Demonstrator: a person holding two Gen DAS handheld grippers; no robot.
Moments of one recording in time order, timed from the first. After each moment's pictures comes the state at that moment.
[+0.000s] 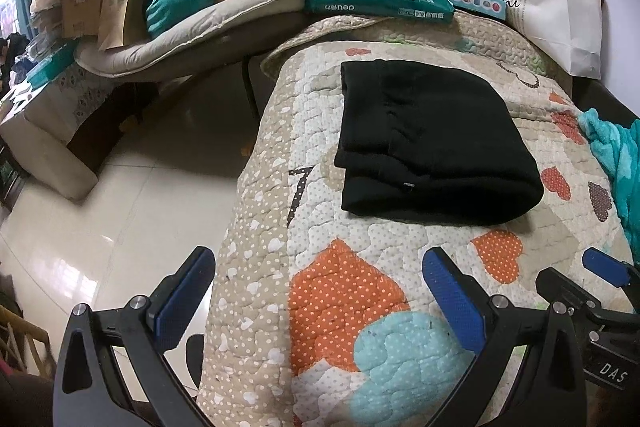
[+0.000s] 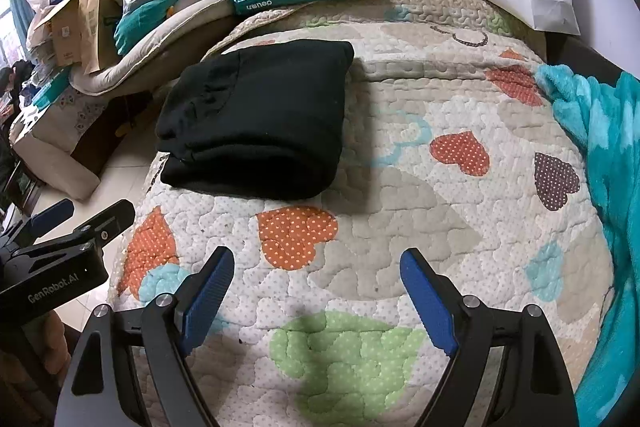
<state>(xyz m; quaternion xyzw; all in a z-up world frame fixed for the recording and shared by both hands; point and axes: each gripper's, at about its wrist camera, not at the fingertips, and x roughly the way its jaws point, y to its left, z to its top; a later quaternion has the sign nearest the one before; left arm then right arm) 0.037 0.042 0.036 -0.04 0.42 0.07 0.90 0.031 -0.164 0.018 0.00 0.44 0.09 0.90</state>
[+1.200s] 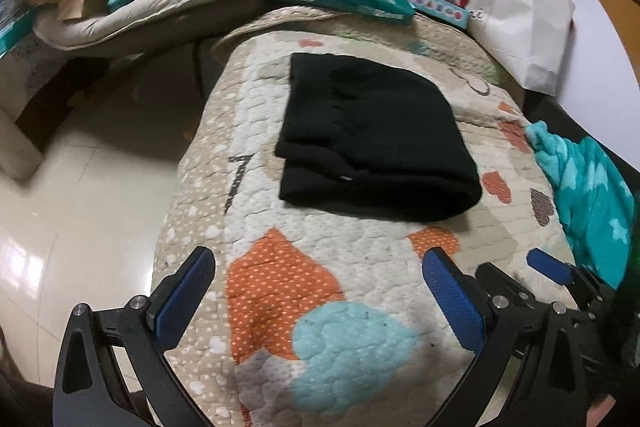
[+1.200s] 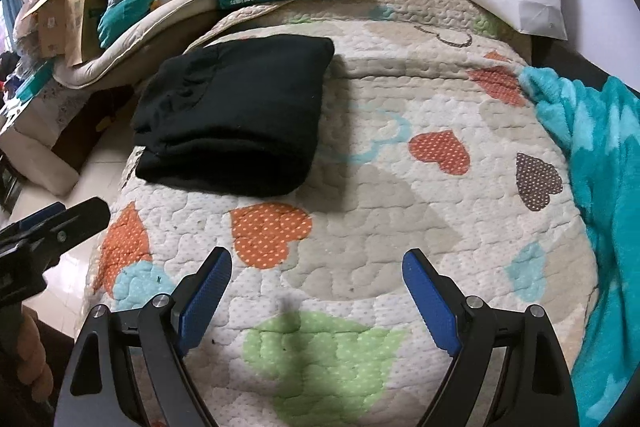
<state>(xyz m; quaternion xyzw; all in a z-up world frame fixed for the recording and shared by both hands) 0.036 0.036 0.037 -0.11 0.43 -0.03 0.90 0.033 -0.167 0.015 -0.02 0.44 0.05 0.90</state>
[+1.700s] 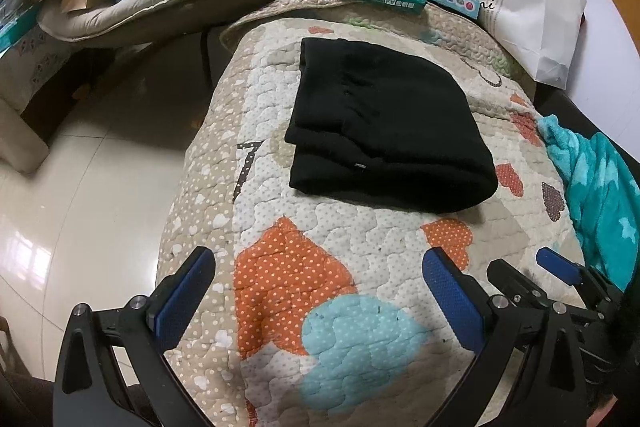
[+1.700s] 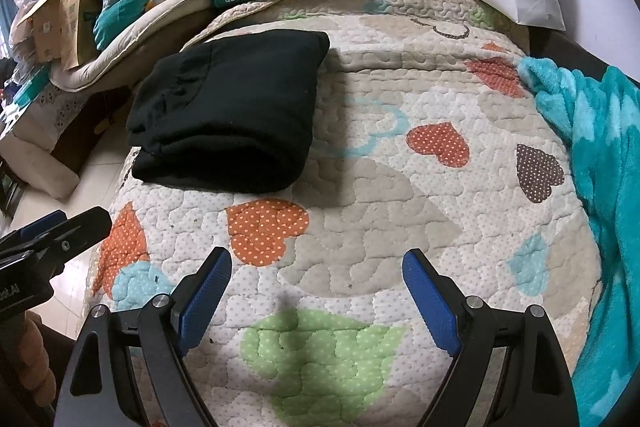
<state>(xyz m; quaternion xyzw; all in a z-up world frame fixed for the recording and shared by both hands) 0.040 0.039 0.030 -0.11 0.45 -0.01 0.89 0.034 -0.169 0.011 -0.01 0.45 0.05 0.89</state>
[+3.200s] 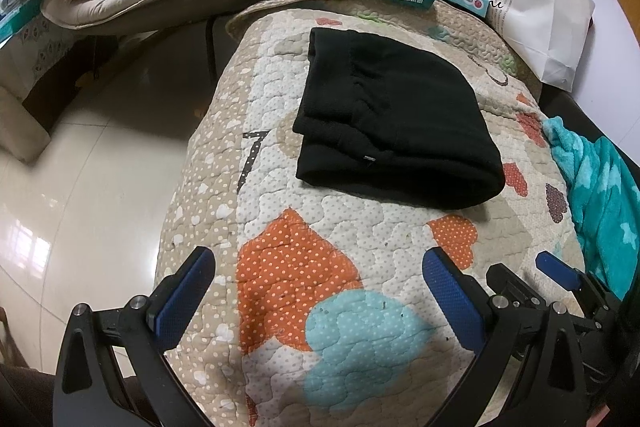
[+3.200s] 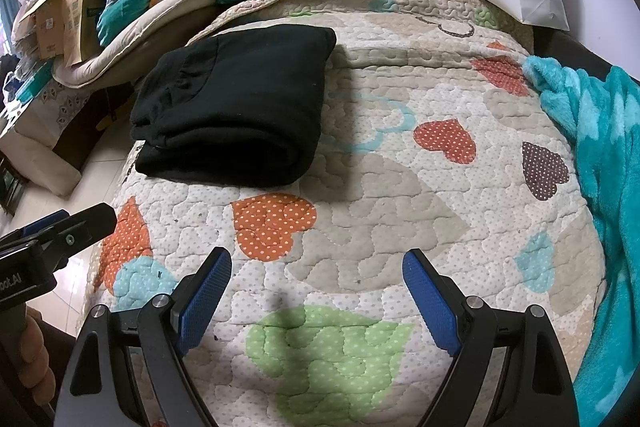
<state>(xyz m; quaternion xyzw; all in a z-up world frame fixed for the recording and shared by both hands) 0.040 0.044 0.024 -0.12 0.46 0.00 0.88 0.031 -0.163 0.009 -0.01 0.45 0.05 0.89</state>
